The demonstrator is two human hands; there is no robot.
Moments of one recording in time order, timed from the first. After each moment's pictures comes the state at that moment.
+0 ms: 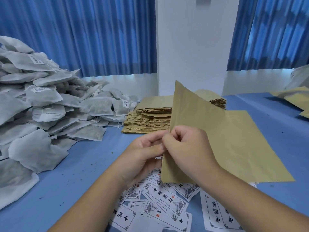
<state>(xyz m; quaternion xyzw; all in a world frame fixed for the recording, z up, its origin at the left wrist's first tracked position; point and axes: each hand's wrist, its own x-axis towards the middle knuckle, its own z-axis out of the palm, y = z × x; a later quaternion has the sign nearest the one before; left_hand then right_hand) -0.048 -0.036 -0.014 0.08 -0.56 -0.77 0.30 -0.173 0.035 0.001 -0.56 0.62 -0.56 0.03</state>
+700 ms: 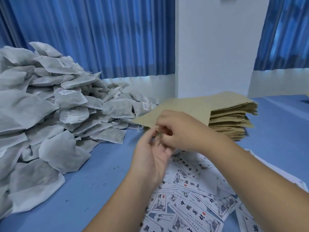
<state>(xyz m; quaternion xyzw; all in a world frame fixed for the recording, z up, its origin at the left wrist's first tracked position) -0.050 -0.060 -0.008 0.11 -0.28 -0.82 0.49 -0.168 -0.055 0.040 -0.81 0.52 -0.25 -0.06</state>
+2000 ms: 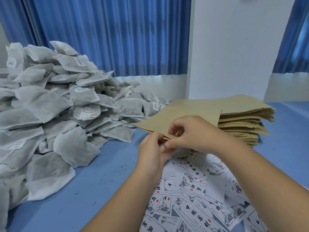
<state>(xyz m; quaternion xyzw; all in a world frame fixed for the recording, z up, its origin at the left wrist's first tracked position) -0.050 -0.090 -0.022 0.27 -0.36 -0.70 0.55 -0.176 -0.058 0.040 -0.74 0.61 -0.28 0.09</state>
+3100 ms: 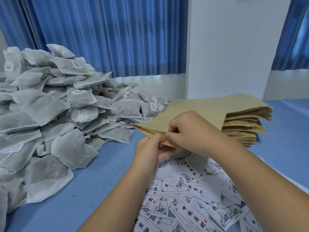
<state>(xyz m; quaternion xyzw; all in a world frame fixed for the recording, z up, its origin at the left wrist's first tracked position) -0.043 -0.087 -0.016 0.33 -0.44 -0.67 0.50 -0.167 -0.045 0.053 -0.76 0.61 -0.23 -0.02</state>
